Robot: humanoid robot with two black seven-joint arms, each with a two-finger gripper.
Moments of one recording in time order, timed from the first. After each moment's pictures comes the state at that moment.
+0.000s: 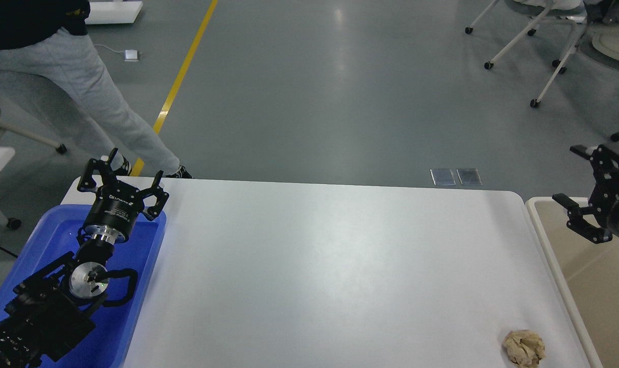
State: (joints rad) left arm -0.58 0.34 -0.74 -0.46 -0.16 -0.63 -0.53; right arm 0.28 -1.00 0.99 1.34 -0.33 0.12 0.04
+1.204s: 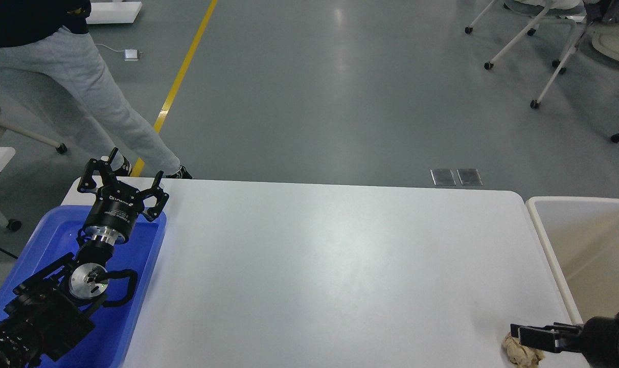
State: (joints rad) left arm -0.58 0.34 -0.74 -0.46 -0.16 -0.63 -0.53; right arm 0.22 -1.13 0.49 1.58 -1.62 0.11 0.06
